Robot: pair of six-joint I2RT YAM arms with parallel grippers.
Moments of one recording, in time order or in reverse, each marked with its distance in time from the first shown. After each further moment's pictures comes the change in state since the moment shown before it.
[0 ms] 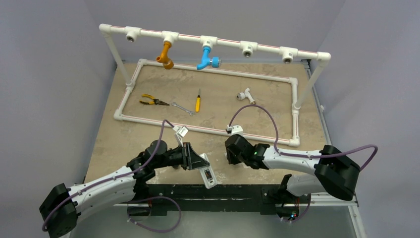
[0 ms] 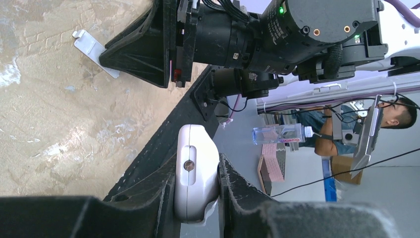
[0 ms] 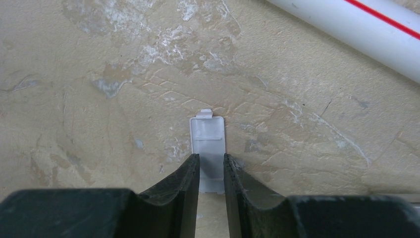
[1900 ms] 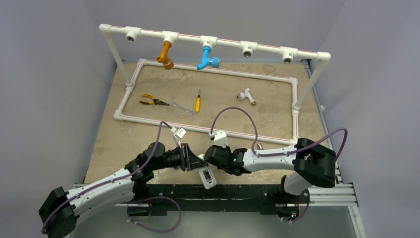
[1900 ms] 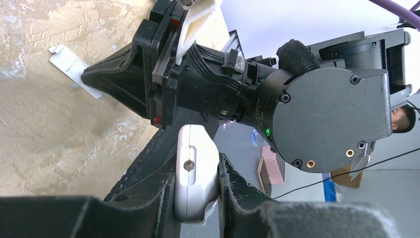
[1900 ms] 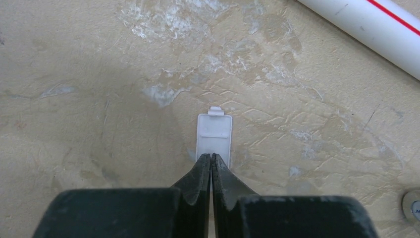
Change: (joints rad) left arm 0.000 -0.055 -0.032 -0.008 -0.015 -0.008; right arm 0.244 0.243 0.204 -0.094 0.272 0.105
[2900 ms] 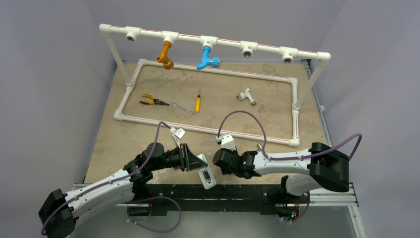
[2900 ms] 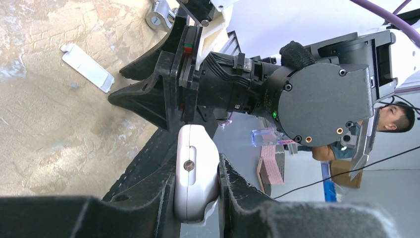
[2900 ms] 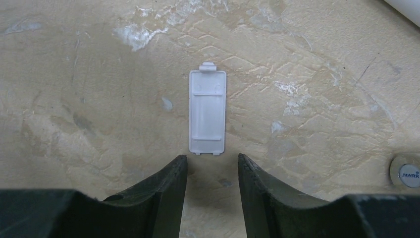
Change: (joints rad) left arm 0.000 -0.030 0.000 -0.024 -0.002 0.000; right arm 0.007 -0.152 -0.102 -0.070 -0.070 0.002
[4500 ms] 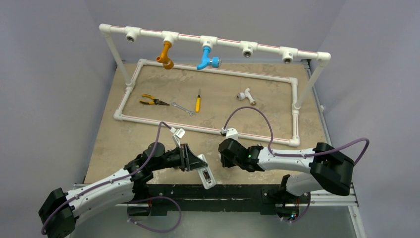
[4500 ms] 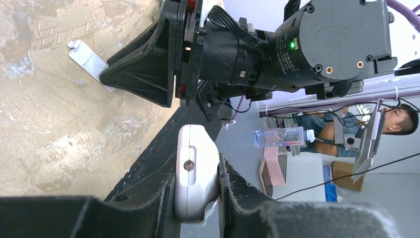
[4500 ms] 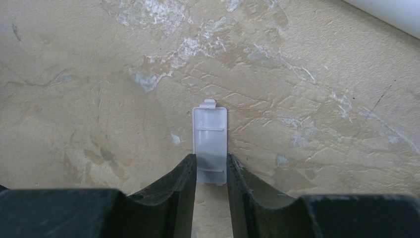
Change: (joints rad) left arm 0.000 0.011 0.000 -0.007 -0.009 0.000; right arm -0.153 -0.032 -0.055 0.174 -0.149 -0.012
